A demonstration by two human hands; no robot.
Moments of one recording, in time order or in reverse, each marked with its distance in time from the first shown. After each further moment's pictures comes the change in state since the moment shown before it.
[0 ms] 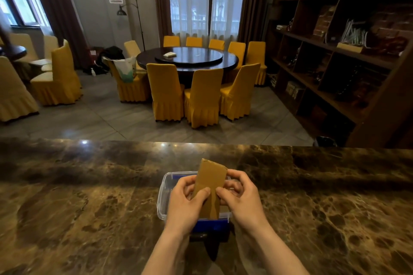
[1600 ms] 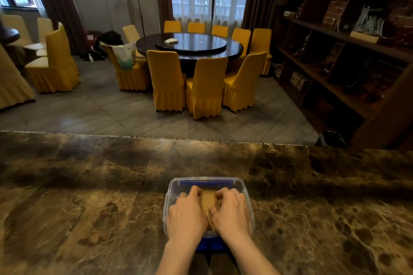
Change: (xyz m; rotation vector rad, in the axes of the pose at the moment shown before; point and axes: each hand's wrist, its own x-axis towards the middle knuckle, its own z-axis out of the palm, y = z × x) left_hand 0.048 -0.030 -0.006 1.090 0.012 -0.002; right_hand 0.051 0.064 0.067 -1.035 0.188 0.080
